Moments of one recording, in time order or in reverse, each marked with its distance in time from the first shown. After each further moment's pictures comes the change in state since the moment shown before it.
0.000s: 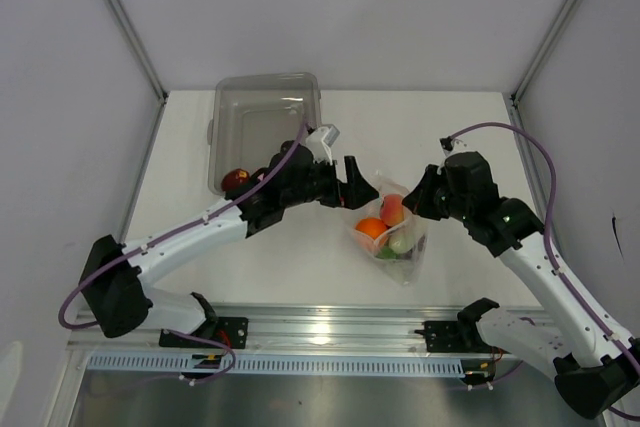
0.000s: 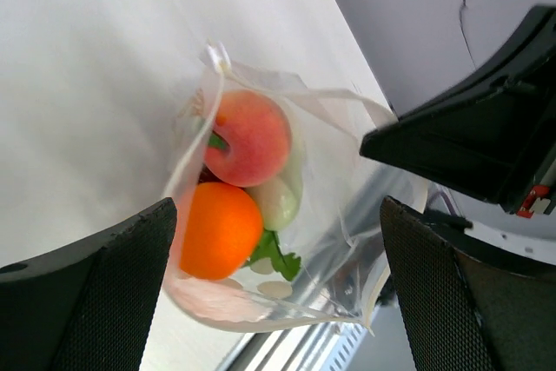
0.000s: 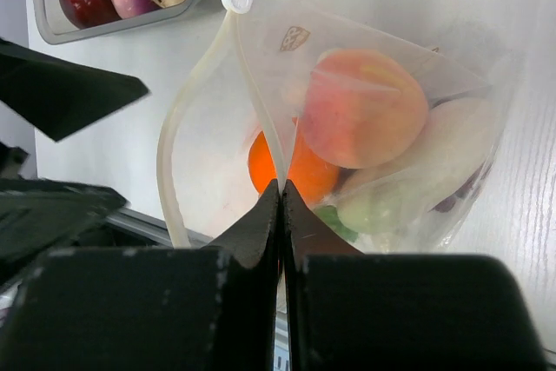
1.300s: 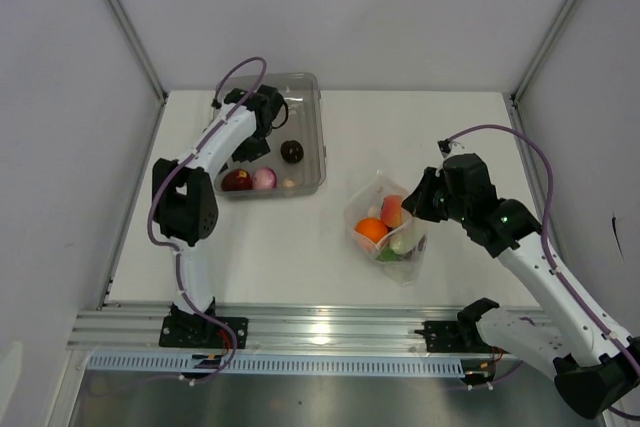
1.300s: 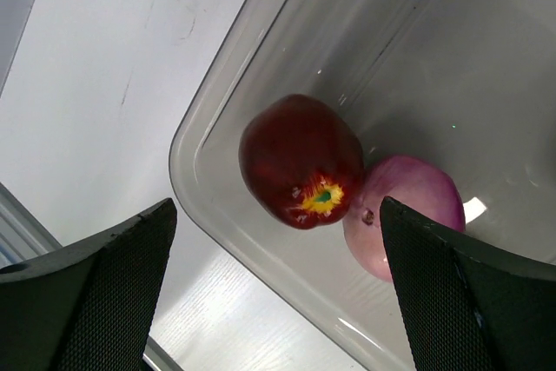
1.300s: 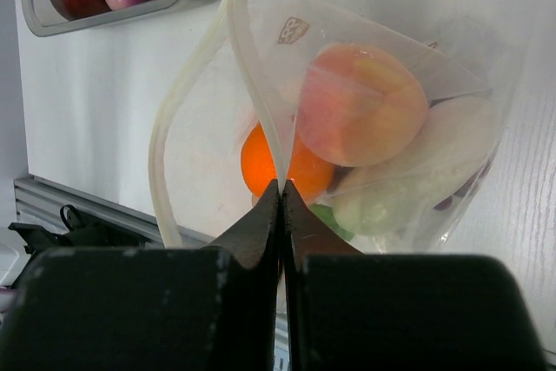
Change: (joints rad) left arm 0.510 0.645 0.784 -1.251 -0.857 -0.246; right arm -0.002 0.000 -0.024 0.007 -0.007 -0.010
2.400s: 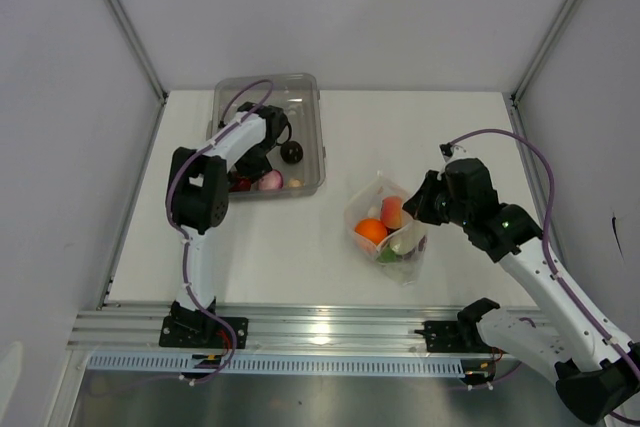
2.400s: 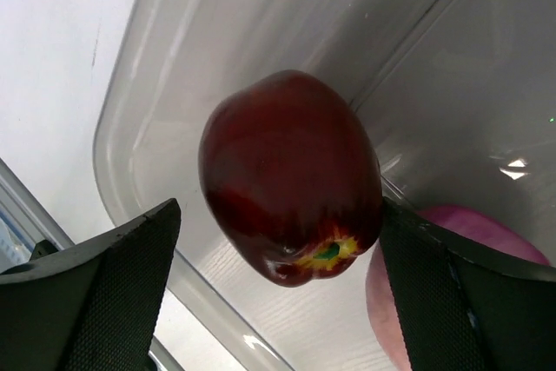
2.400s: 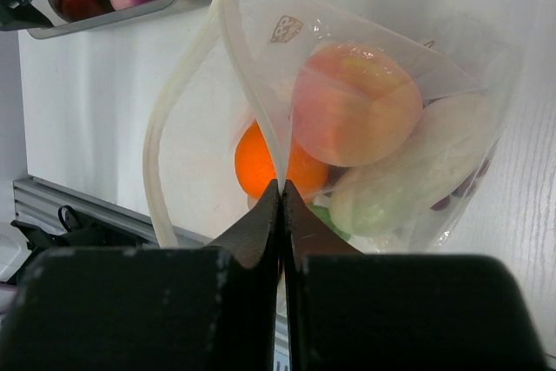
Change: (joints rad) left arm 0.014 0.151 -0.035 -0.029 0.037 -0.077; right arm -0.006 -0.028 -0.039 0.020 -0.004 -0.002
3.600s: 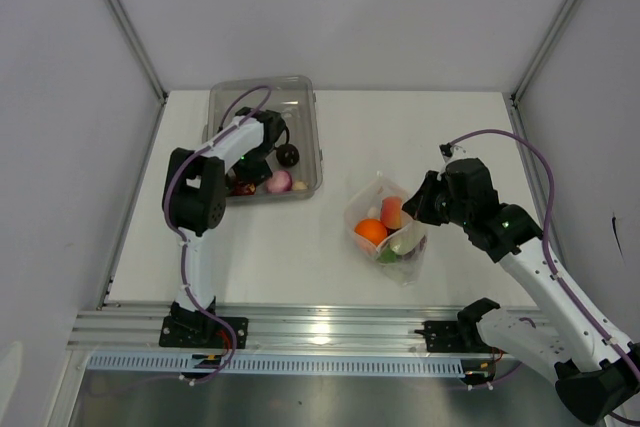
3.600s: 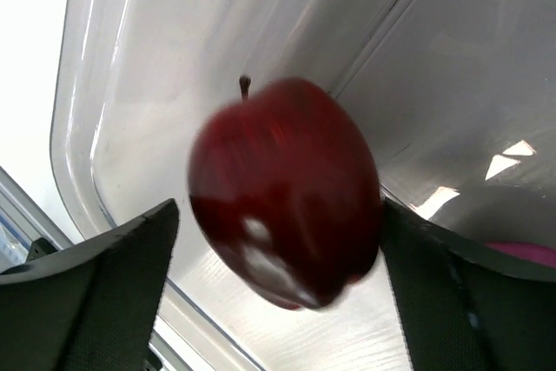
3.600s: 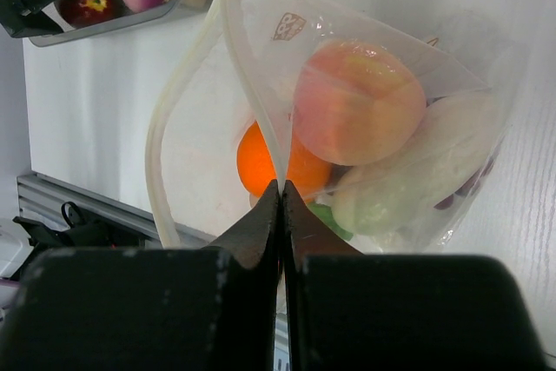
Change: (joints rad) left arm 0.006 -0.030 -0.095 0.055 0.048 0.019; right arm -0.006 -0.005 -0.005 0.002 -0.018 0.000
